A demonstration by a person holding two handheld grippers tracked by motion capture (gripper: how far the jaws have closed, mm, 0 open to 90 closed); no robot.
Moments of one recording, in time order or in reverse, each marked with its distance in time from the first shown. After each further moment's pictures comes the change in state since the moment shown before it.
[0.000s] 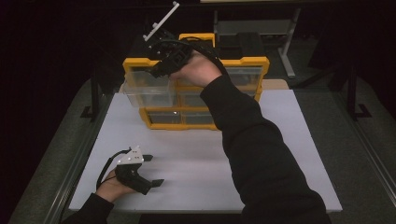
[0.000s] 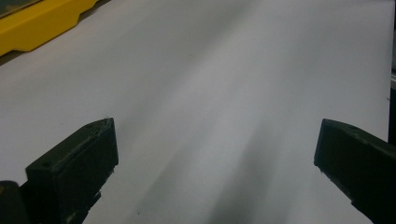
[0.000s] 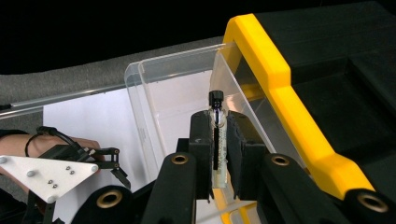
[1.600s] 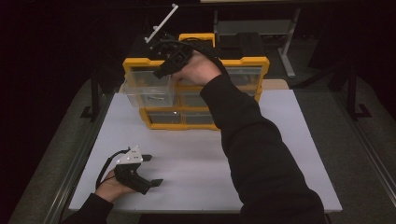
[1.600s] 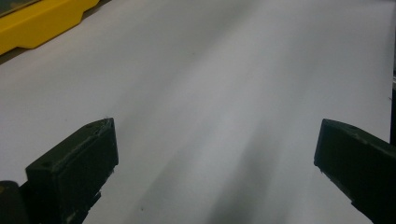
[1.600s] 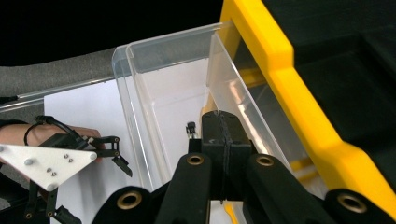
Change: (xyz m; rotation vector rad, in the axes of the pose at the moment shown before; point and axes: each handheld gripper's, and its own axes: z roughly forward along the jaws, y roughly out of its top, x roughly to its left) left arm 0.002 -0.002 -0.001 -0.003 0.004 -0.007; right arm -0.009 -0.004 0.007 0.051 0.019 0.018
